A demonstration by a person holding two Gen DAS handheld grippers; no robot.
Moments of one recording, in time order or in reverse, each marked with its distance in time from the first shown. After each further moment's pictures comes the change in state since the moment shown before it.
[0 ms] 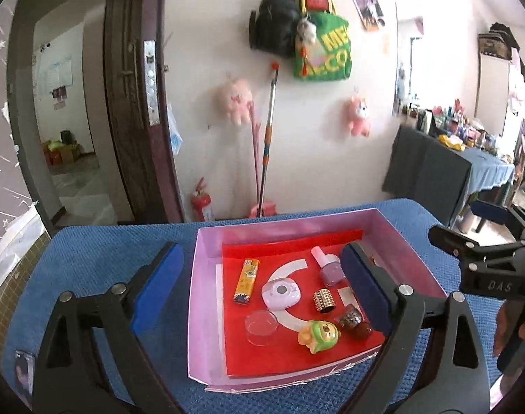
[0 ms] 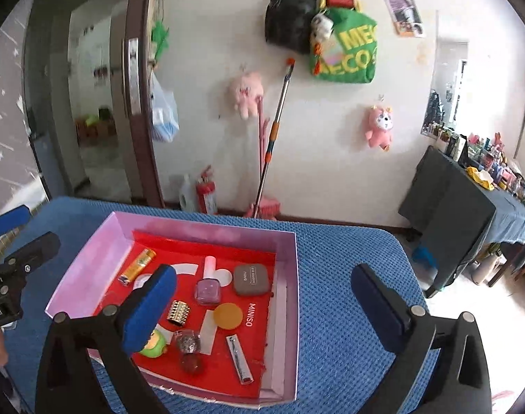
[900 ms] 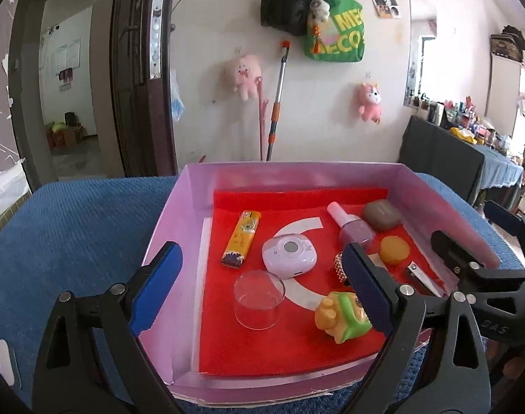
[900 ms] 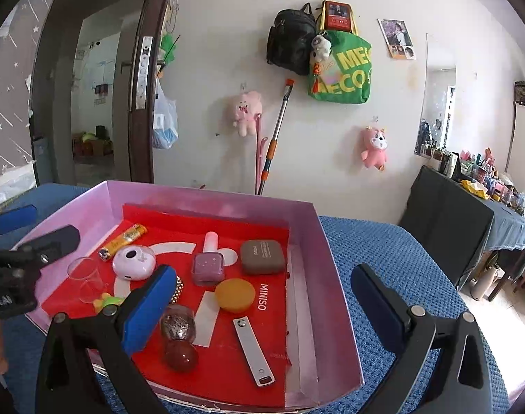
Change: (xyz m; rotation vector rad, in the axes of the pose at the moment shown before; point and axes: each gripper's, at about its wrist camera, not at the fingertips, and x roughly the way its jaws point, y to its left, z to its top) left arm 0.067 -0.003 -0.083 -0.053 0.041 0.014; right arm 0.045 0.030 -0.088 -0.041 -0.155 -0.060
